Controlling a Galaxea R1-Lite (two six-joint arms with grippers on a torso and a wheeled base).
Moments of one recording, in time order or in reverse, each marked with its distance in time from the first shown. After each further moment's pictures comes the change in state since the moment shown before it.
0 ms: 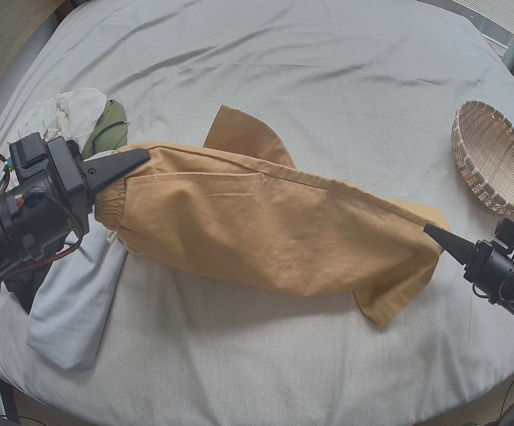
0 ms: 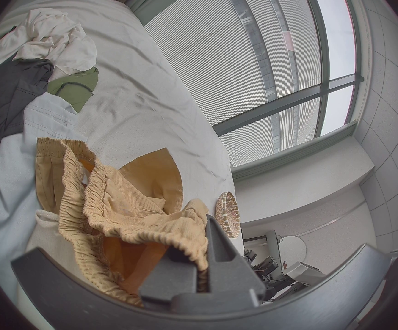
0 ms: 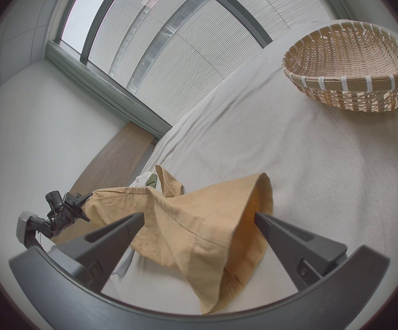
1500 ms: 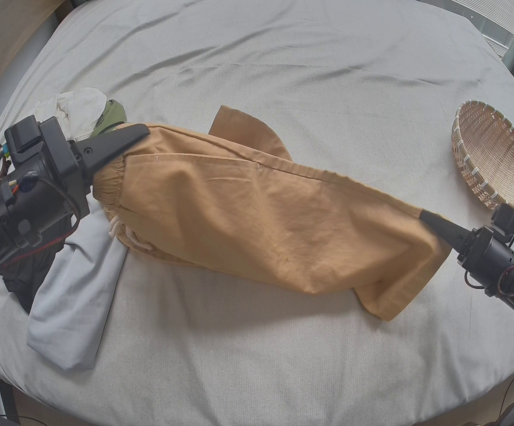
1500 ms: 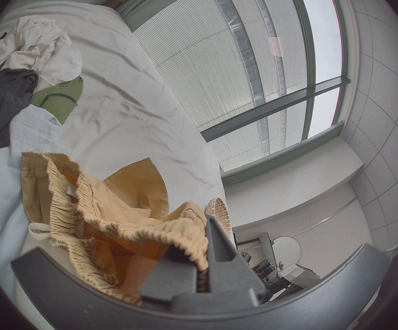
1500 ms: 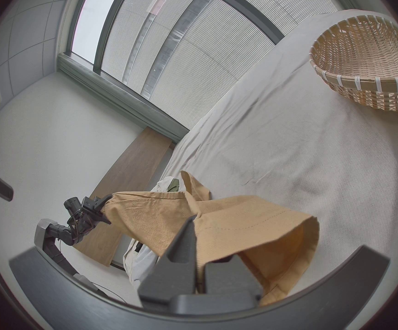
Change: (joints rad) left arm -0.002 0.013 -0.016 -0.096 -0.027 -0.002; right arm 0.107 -0.050 -0.051 0.021 -0.003 0.054
